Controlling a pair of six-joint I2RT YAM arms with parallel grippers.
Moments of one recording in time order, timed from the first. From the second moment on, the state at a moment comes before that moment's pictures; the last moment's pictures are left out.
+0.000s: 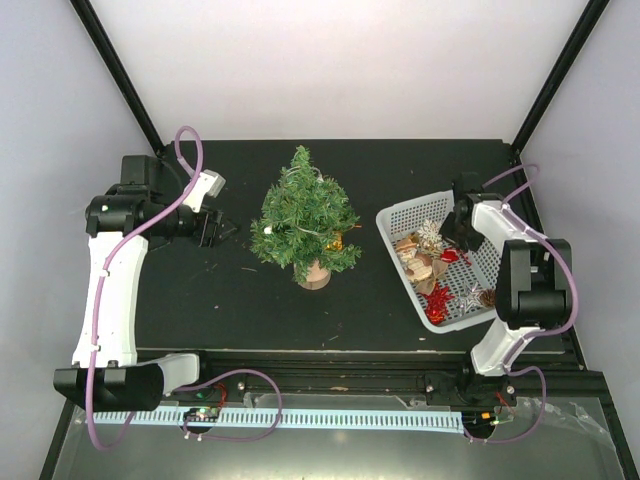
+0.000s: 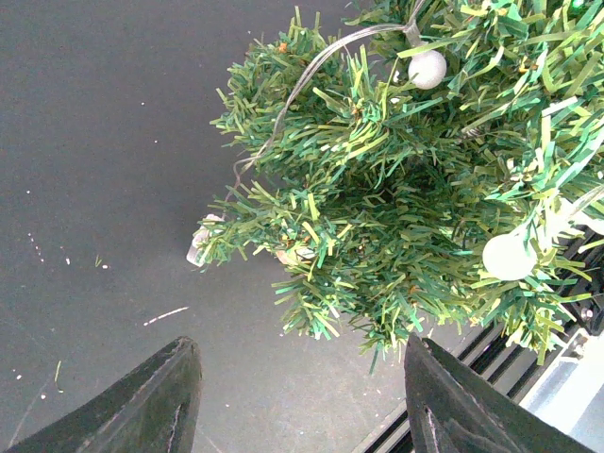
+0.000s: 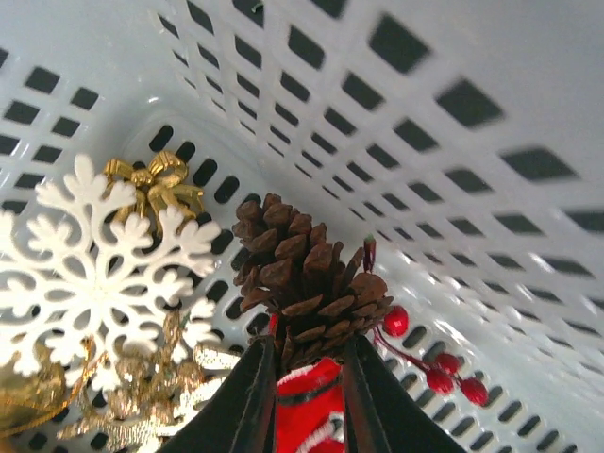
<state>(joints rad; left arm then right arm) 0.05 1.21 1.49 -1.31 0.65 0.35 0.03 1.75 1.17 -0.74 0.16 0.58</state>
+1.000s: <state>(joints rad) 0.06 1.21 1.48 -1.31 0.66 0.36 0.42 1.07 1.32 -0.94 -0.10 0.47</state>
